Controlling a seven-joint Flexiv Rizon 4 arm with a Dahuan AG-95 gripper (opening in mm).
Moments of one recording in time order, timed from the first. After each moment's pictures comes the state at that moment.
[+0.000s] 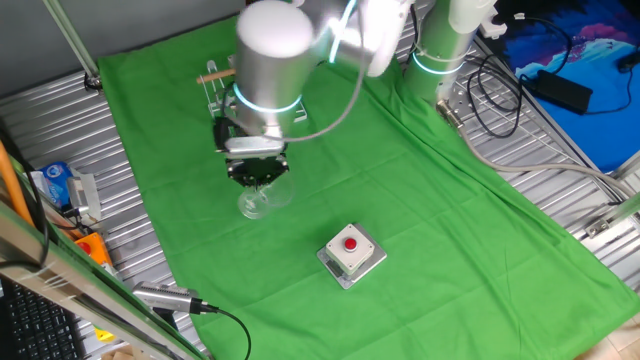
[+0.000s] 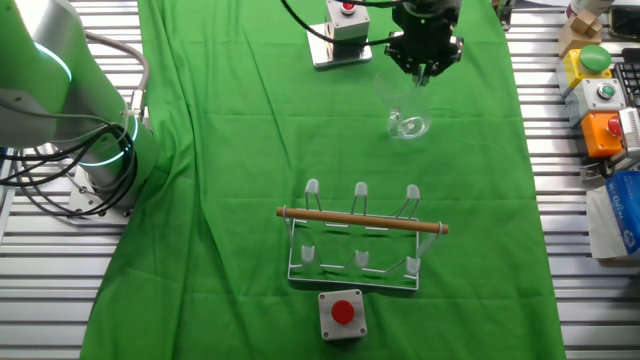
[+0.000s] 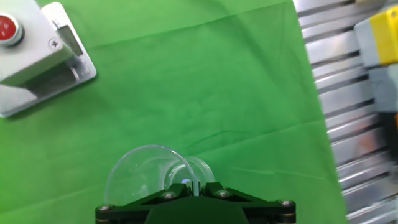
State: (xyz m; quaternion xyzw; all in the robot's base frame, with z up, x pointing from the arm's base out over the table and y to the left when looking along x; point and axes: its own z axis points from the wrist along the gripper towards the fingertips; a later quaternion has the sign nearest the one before) arm 0.538 0.109 0.143 -0.63 0.77 -0.10 0.07
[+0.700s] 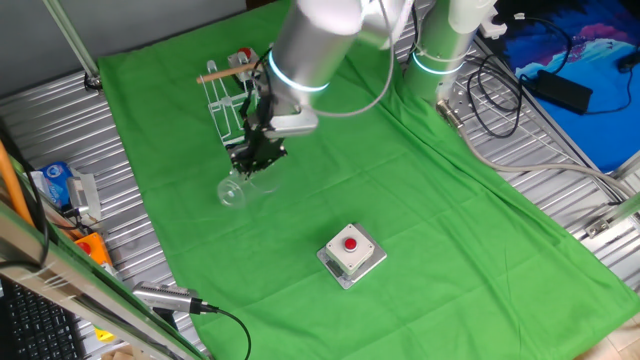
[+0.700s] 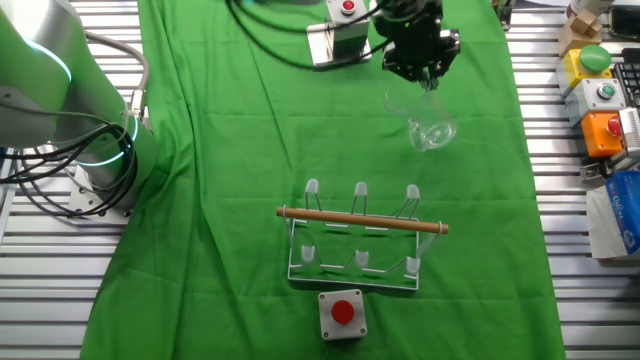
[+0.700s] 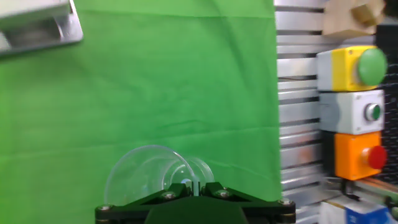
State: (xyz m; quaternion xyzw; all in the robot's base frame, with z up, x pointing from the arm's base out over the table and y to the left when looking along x) arm 0.543 0.087 0.160 -0.68 0.70 -0.18 0.13
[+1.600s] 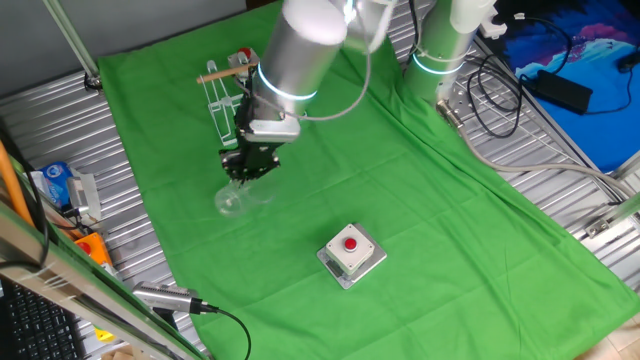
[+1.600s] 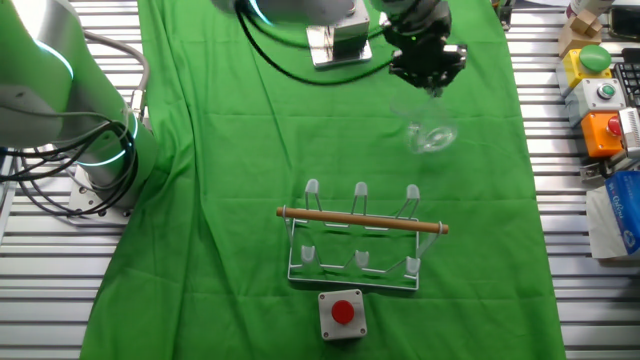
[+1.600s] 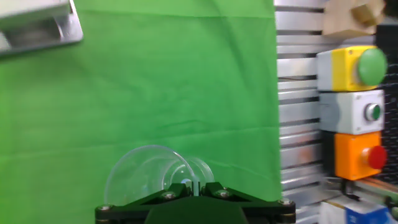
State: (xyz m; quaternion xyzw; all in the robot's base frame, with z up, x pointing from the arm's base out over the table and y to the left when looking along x) arm 0.535 0.088 0.143 -0.60 0.78 -0.12 0.11
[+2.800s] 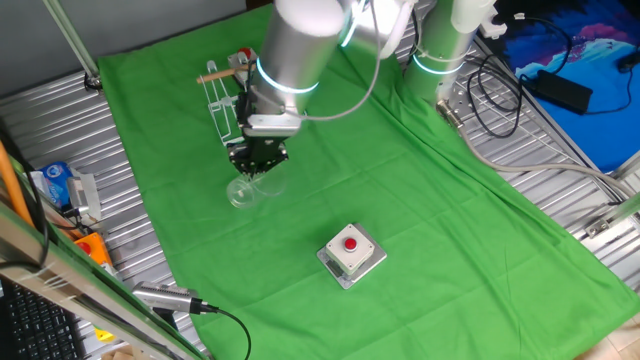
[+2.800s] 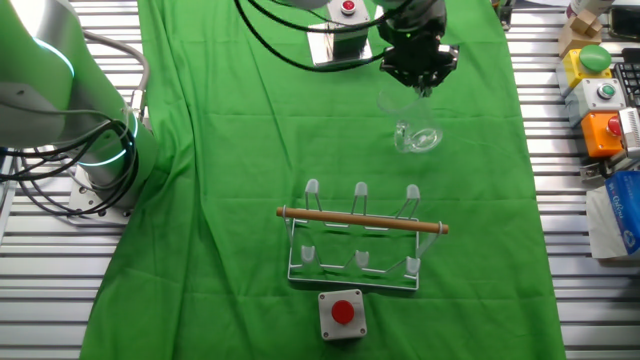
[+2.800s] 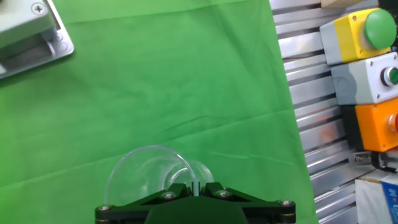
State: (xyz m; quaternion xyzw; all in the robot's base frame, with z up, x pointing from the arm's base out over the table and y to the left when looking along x) arm 0.534 0.086 0.144 -0.62 0.77 -0.13 0.12
